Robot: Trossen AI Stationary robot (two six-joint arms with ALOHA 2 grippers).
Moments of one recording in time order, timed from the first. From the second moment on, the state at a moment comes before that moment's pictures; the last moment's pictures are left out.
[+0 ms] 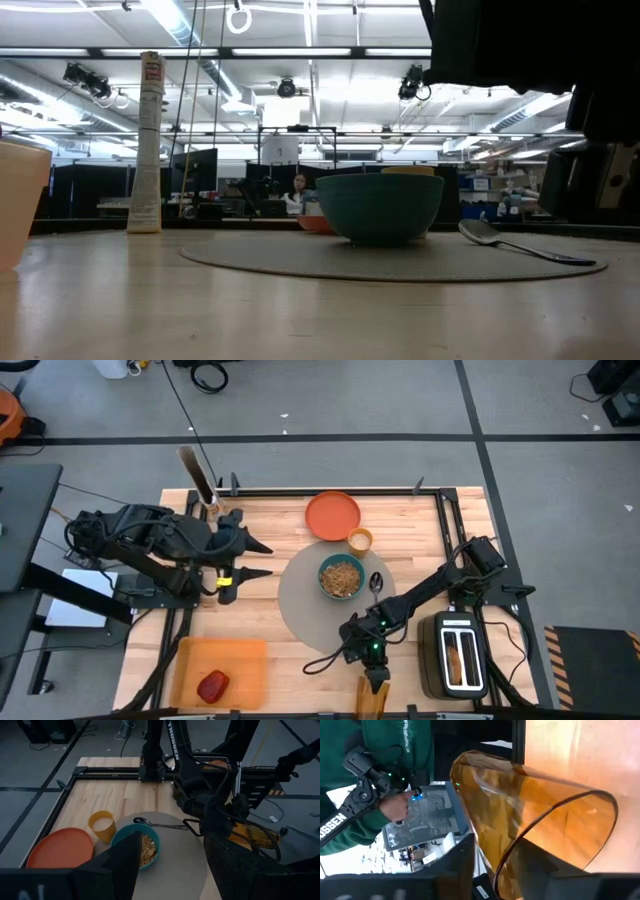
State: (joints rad) left arm -0.30 1.29 1.79 -1.00 -0.30 -0.17; right arm 0.42 1.93 1.03 0.04 -0.95 0.83
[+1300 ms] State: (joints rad) left arm -0.23 1.30 1.79 -0.71 -0.35 0.06; right arm 0.16 1.17 1.27 -1.49 -0.23 0.59
